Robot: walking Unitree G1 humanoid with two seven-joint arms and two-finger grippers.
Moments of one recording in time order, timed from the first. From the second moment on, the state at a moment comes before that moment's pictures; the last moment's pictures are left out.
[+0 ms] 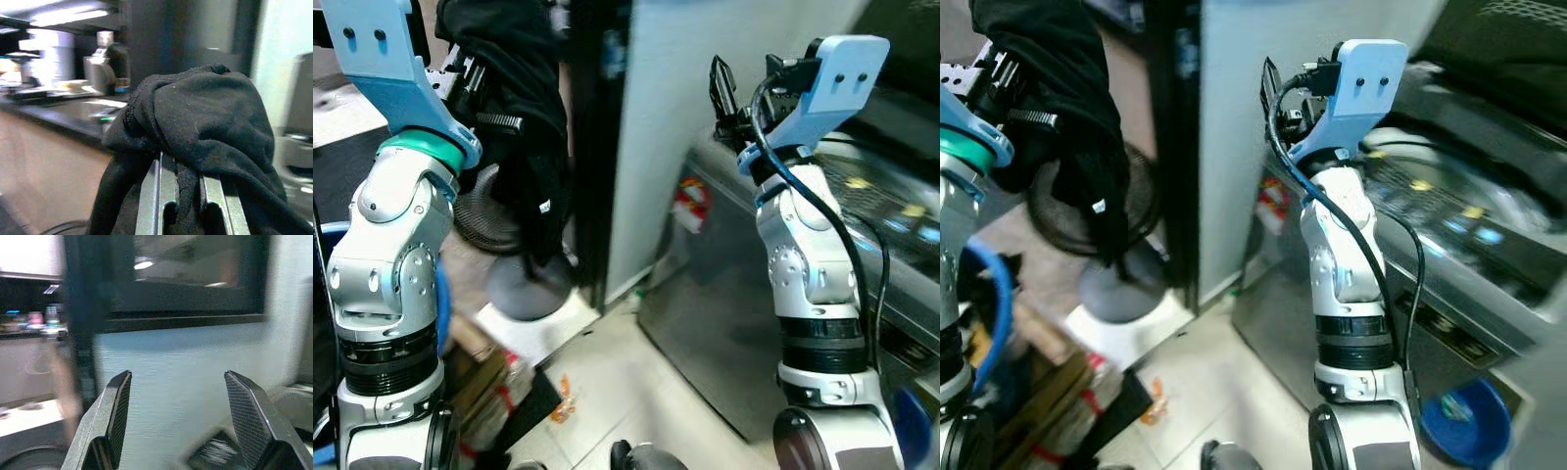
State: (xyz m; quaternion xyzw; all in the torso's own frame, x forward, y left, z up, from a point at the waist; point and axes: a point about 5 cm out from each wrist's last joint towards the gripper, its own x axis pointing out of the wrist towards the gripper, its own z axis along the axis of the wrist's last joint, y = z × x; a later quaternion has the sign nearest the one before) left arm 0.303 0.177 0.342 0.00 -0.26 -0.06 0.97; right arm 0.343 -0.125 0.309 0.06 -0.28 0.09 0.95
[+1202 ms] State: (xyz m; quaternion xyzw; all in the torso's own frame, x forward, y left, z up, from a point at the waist) left arm 0.304 0.175 0.347 0.01 -0.27 -0.04 0.96; right arm 0.343 -0.118 0.319 0.06 -0.31 0.10 0.95
